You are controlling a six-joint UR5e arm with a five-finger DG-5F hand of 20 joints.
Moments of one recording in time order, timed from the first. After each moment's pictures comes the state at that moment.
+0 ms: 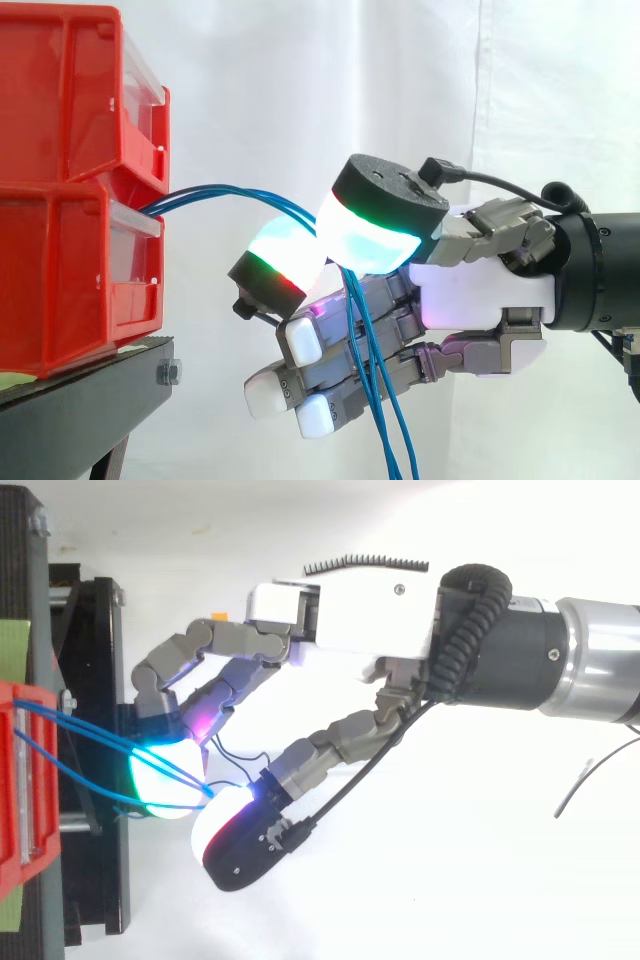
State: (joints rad) arm 0.10 -2.33 -1.14 -2.81 -1.42 -0.13
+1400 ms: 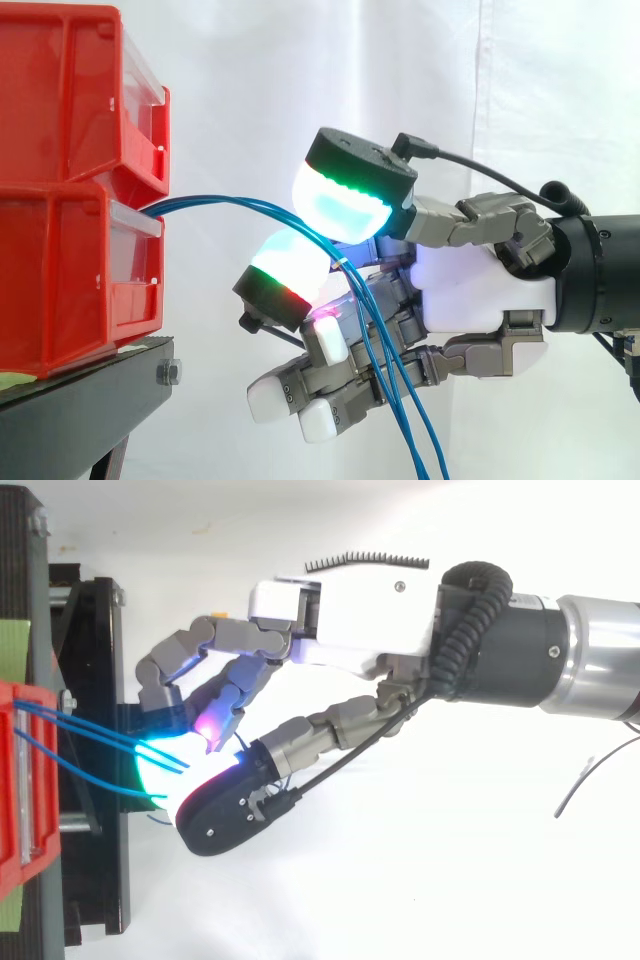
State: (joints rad) arm 0.10 -2.33 -1.14 -2.83 -1.42 -0.13
